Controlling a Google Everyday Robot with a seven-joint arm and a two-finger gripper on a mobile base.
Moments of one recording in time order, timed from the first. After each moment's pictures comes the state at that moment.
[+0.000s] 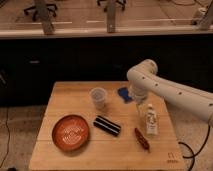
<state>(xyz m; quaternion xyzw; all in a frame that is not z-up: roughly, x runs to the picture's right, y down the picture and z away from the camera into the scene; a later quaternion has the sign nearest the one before) 0.179 0.107 0.788 -0.33 -0.02 -0.16 0.93</state>
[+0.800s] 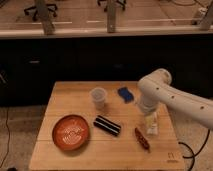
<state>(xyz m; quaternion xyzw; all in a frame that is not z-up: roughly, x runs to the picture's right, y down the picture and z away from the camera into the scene) 0.192 0.152 0.726 -0.32 -0.05 -0.14 0.93</state>
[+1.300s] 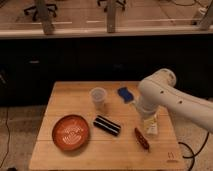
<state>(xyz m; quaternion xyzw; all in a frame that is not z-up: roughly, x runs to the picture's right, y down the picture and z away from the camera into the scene) 0.152 0.137 0.676 -0.28 -0.09 -0.17 0.94</state>
